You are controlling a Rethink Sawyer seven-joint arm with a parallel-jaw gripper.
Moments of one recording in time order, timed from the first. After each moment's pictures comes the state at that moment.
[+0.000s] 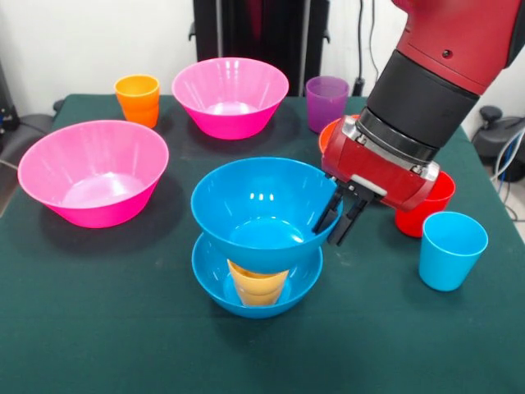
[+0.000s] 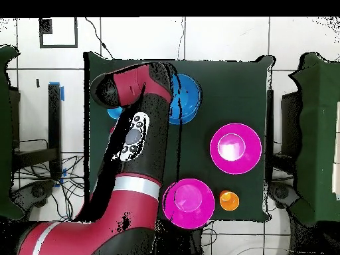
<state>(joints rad) 0.14 -0.29 -0.32 0.94 -0.20 0.77 2.24</state>
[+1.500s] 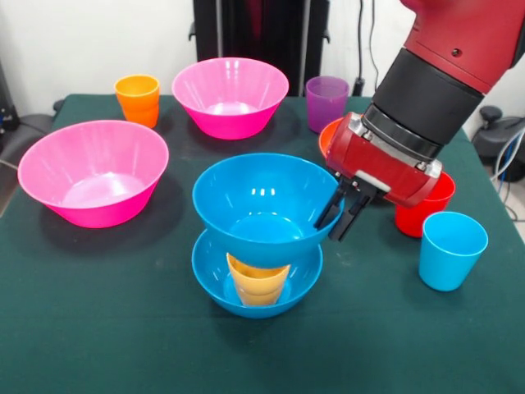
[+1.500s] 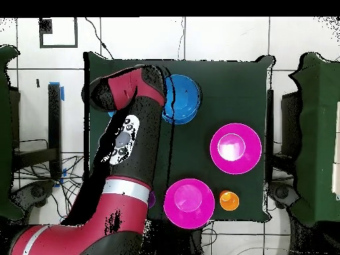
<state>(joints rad) 0.18 -0.28 -0.38 0.95 -0.20 0.75 2.24</state>
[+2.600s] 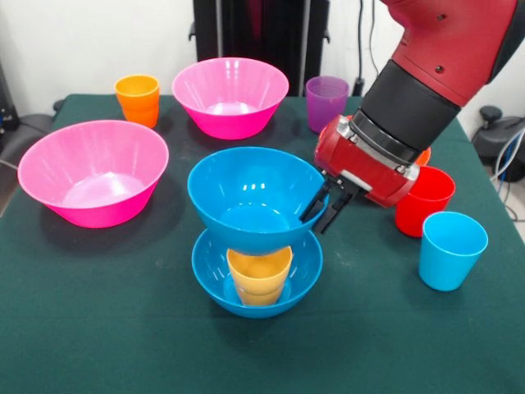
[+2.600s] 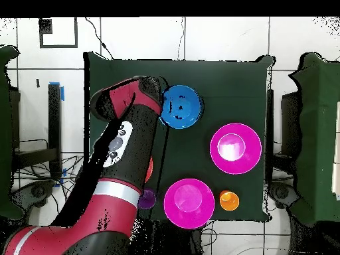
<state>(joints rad) 0.22 -0.24 -0.45 1.00 -0.19 0.71 2.27</state>
